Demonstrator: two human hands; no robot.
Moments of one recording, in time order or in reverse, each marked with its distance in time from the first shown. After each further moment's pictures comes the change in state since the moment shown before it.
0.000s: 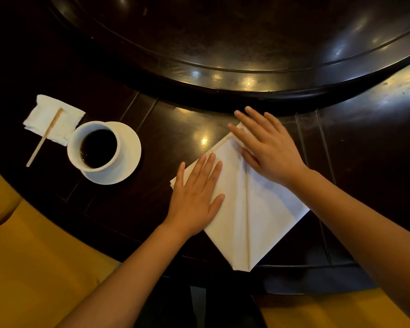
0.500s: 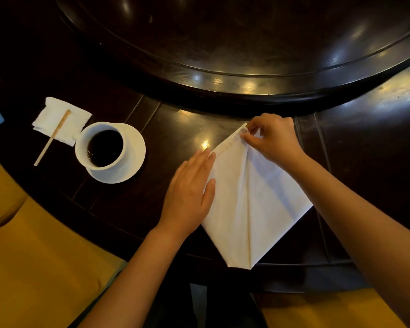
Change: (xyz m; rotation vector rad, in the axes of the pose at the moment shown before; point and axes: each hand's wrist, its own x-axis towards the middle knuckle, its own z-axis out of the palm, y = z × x) left_hand -0.012 0.006 -0.049 -0.507 0.242 -0.101; right_hand 0.020 -0.003 -0.025 0.491 0.034 0.448
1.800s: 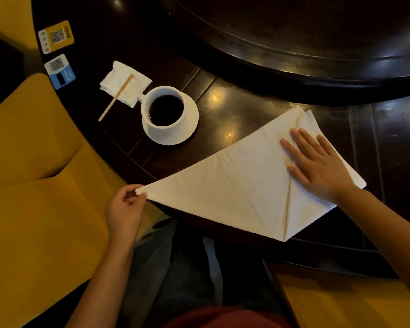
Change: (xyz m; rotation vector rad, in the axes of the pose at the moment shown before) left_hand -0.147 -0.114 -0.063 -0.375 0.497 -0.934; right_hand -0.078 0.035 0.031 -0.554 -0.342 -0.303
